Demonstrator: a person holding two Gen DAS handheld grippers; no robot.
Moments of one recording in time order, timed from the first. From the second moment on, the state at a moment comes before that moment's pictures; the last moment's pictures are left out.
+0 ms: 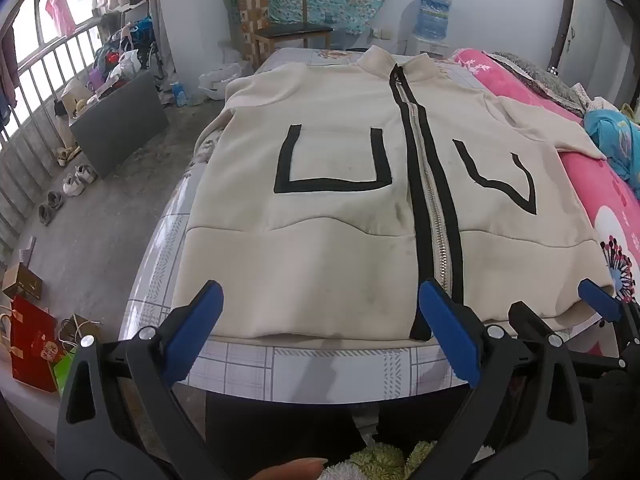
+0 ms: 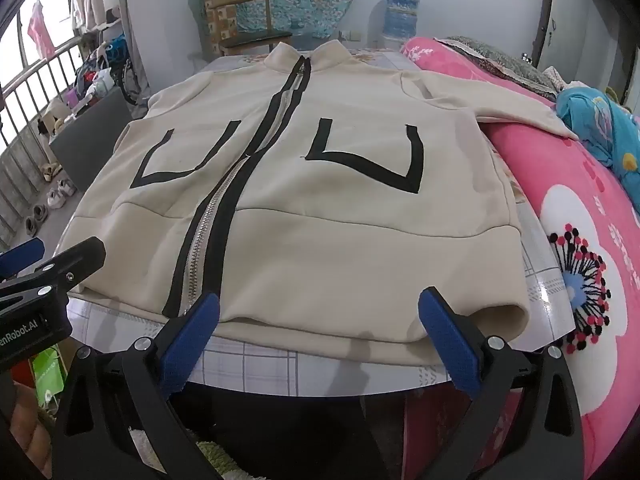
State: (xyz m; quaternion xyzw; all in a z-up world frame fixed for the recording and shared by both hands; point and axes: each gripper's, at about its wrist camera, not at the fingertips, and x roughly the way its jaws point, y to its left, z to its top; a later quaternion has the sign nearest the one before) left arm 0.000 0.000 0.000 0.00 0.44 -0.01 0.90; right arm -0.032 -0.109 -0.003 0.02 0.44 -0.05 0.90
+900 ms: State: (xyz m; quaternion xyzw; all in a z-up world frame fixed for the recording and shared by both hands) left arm 0.000 0.000 0.000 0.00 0.44 -0.01 0.90; right arm -0.033 -0.108 0.003 0.02 0.44 -0.05 0.90
